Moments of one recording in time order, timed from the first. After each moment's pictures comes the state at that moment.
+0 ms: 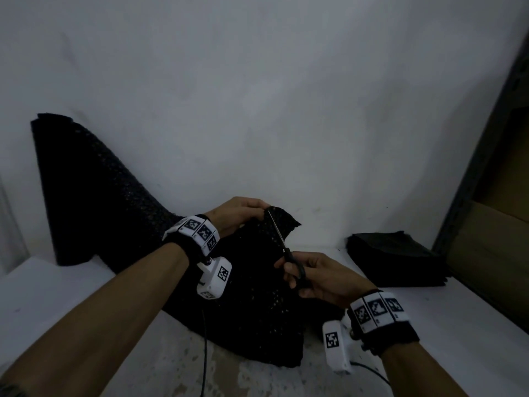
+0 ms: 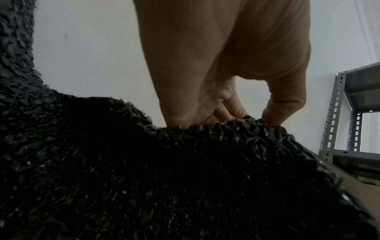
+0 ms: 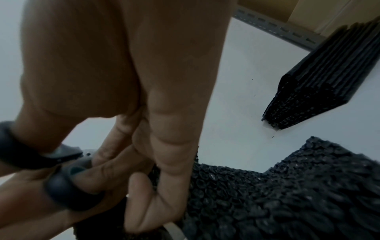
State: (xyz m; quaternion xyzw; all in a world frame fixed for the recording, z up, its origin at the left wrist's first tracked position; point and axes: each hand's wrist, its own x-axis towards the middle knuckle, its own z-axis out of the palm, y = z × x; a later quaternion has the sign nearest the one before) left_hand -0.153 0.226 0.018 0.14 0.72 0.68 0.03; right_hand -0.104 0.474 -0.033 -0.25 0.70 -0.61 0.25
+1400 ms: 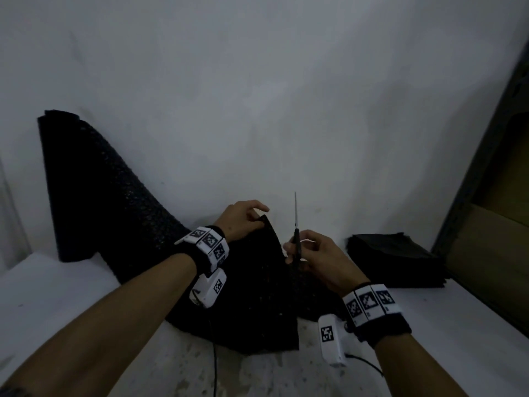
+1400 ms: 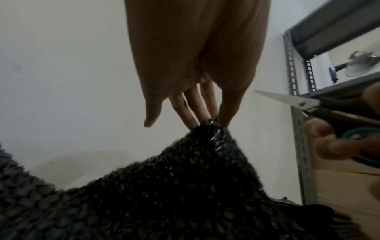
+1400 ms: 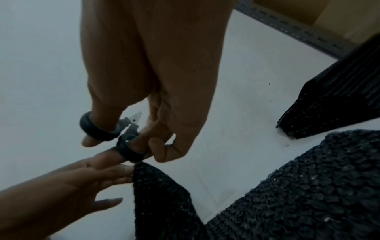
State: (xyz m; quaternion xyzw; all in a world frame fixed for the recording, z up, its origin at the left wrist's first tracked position) left_hand -0.159 0.218 -0.004 0.13 0.89 0.41 -0.15; right_hand -0.120 0.458 -0.026 -0.22 0.71 -0.67 0.08
